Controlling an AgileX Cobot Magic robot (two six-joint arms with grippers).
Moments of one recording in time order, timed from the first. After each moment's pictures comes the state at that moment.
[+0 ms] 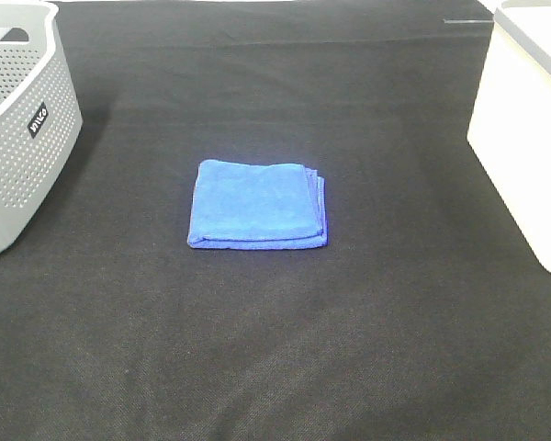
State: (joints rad) left arm 0.04 0.00 -0.50 -0.05 1.05 0.07; right arm -0.02 0.00 -0.46 0.01 1.11 0.08
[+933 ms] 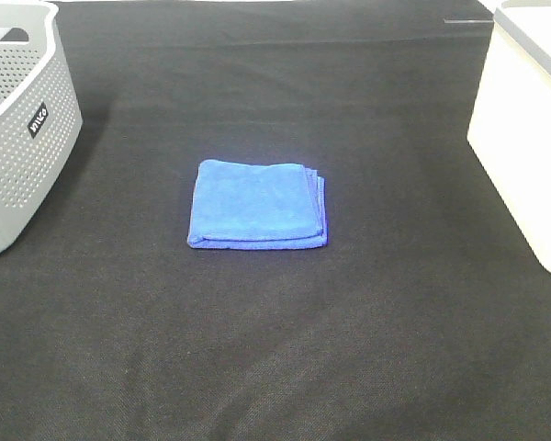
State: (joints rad) left arm 0.04 0.00 -0.50 -0.05 1.05 0.07; right arm -0.02 0.00 -0.46 0.01 1.11 0.08
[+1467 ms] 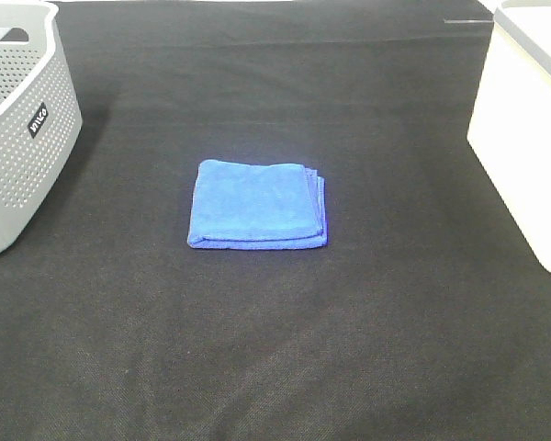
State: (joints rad) left arm 0.04 0.00 -0.50 -0.05 1.05 0.07; right arm -0.02 0.00 -0.46 0.02 1.11 -0.01
